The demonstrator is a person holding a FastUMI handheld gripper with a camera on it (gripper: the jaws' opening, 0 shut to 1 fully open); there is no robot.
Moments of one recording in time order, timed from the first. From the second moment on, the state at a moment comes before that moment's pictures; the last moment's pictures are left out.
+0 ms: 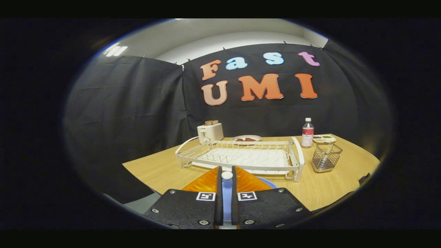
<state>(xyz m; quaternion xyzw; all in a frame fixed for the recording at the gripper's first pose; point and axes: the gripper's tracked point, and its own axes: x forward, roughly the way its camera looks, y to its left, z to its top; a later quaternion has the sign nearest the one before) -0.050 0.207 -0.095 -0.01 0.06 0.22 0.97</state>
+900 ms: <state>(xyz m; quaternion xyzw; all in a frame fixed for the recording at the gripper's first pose) -0.014 0.130 -0.095 -0.02 0.09 0.13 0.99</state>
